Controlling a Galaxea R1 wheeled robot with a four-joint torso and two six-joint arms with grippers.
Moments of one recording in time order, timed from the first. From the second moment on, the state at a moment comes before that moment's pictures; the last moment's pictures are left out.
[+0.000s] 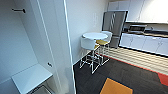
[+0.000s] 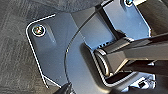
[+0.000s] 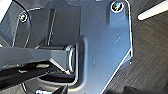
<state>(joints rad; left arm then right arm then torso) 1.47 3.04 -2.80 1.59 -0.06 -1.23 -1.58 3.04 -2.78 -0.13 0.14 0.07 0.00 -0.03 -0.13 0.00</state>
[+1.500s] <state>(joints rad) 1.47 3.05 -2.80 1.59 -0.06 -1.21 -1.59 3.05 -2.79 -0.12 0.13 0.07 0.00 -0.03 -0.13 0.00</state>
